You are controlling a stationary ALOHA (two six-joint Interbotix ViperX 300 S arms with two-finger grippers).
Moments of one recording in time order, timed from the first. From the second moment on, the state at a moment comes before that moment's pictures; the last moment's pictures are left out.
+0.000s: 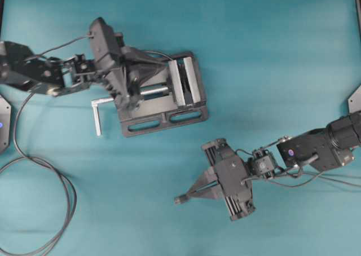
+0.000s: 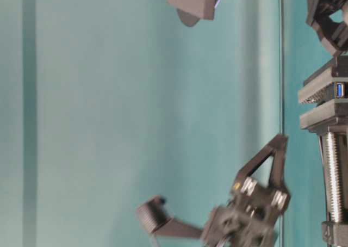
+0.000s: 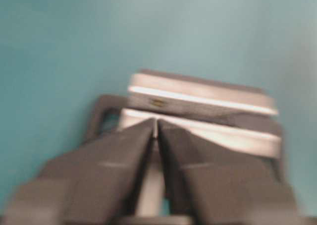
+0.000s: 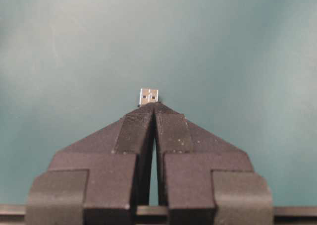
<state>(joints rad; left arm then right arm) 0.18 0.06 0.92 -0.08 -0.61 -0.06 0.29 0.27 0.79 -0.11 -0.69 0.07</state>
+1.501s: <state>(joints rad) -0.07 -1.02 1.36 -0.08 0.02 -0.22 0.33 0.48 0.76 0.01 -0.91 0.16</state>
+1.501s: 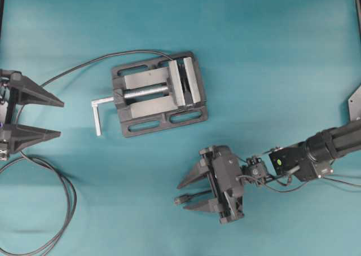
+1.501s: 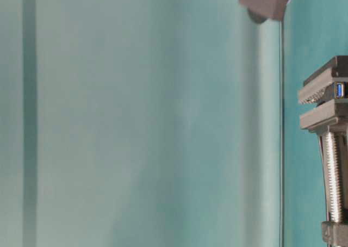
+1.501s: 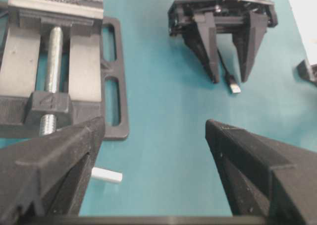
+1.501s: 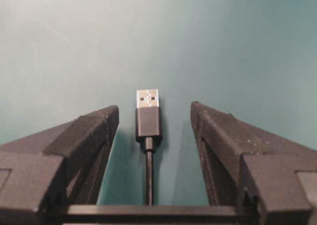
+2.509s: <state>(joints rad) -0.06 -1.02 1.36 -0.08 0.01 -0.23 0.34 0.51 0.76 0.01 -0.91 0.12</state>
